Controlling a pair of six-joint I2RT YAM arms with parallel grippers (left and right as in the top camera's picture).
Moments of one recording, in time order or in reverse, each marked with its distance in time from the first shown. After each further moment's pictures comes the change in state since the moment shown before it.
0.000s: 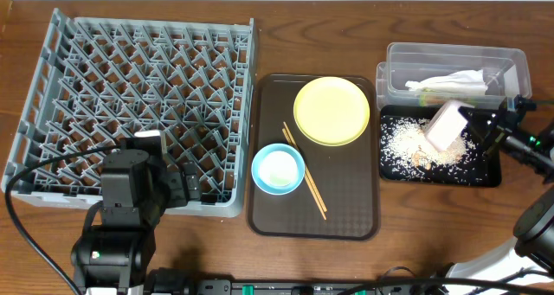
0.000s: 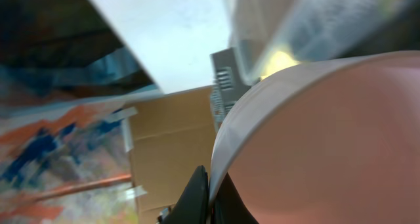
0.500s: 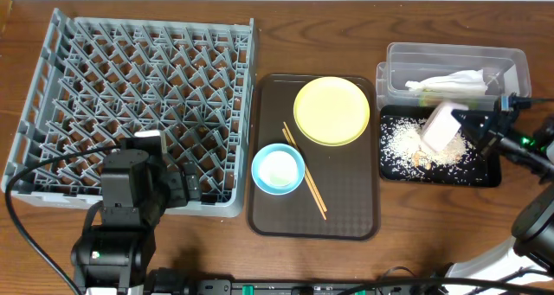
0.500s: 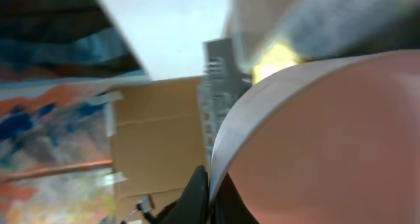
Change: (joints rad) left arm 0.000 0.000 0.000 0.000 0.000 0.000; right arm 0.025 0.000 0.003 -0.108 0.029 -0.199
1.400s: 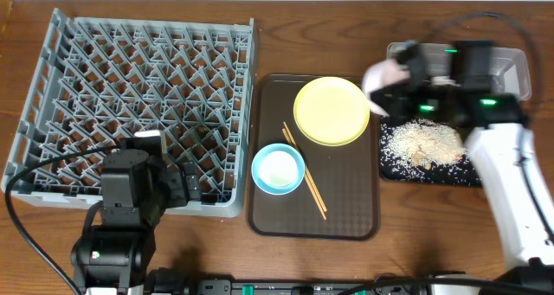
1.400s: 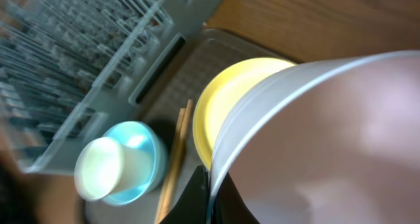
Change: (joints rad) left arm 0.000 0.000 0.000 0.000 0.000 0.000; right arm 0.760 -0.406 0.102 0.236 0.807 -0.158
